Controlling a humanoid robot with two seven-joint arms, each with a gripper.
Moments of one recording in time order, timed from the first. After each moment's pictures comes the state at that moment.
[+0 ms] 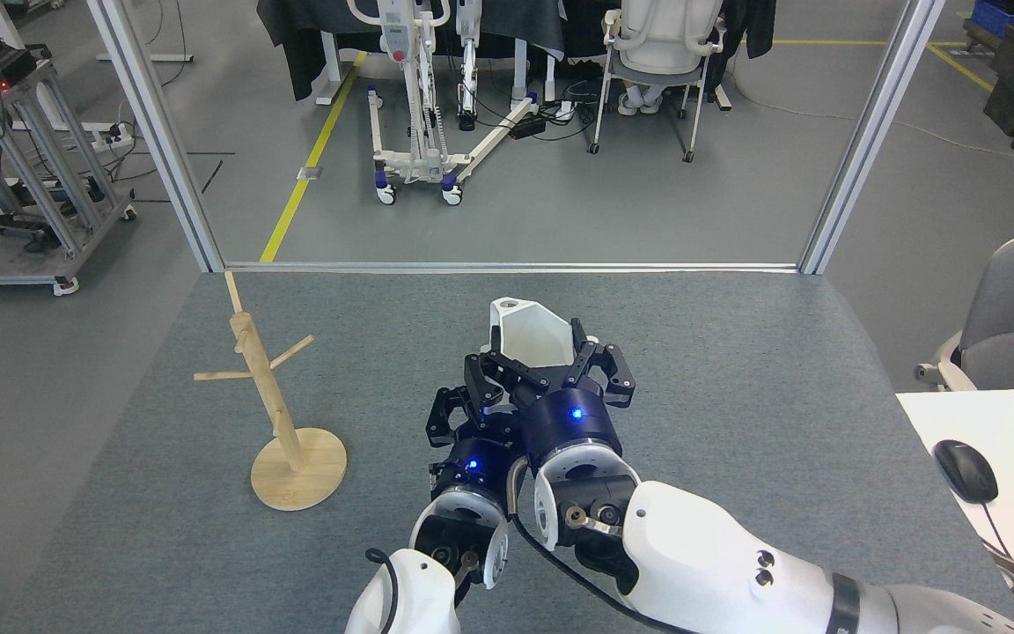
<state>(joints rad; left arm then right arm) -0.39 -0.14 -0.50 -1.34 -1.36 0.28 -0.04 -0.82 -0.23 1.18 -1.66 0.71 1.05 0.13</state>
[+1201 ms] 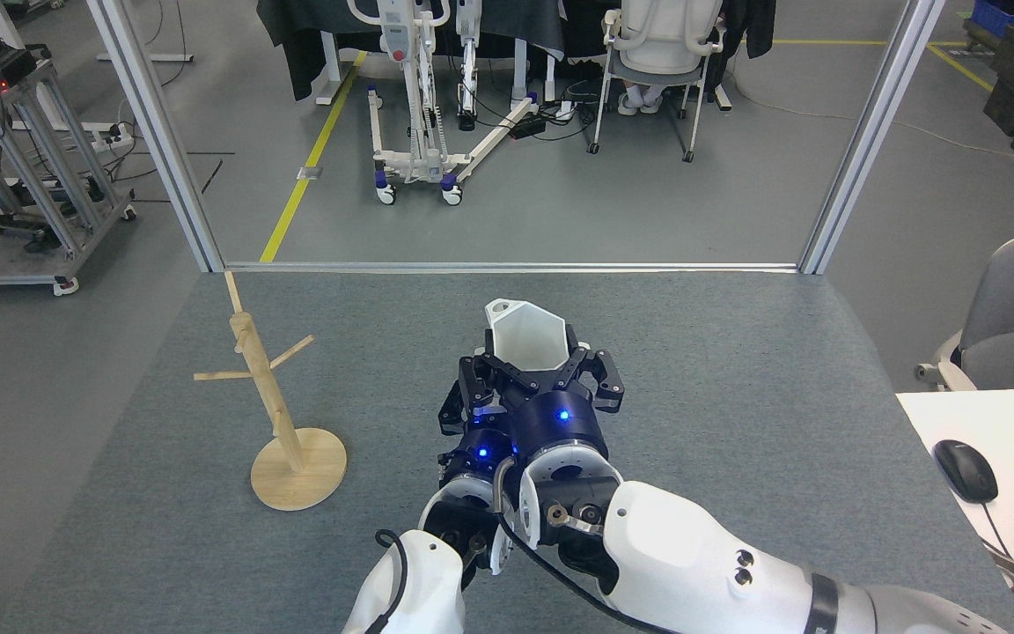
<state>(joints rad) -0.45 -0.14 -0.55 -1.27 -1.31 0.29 -0.06 -0.81 -0.18 1.18 -1.61 0.71 1.05 0.13</state>
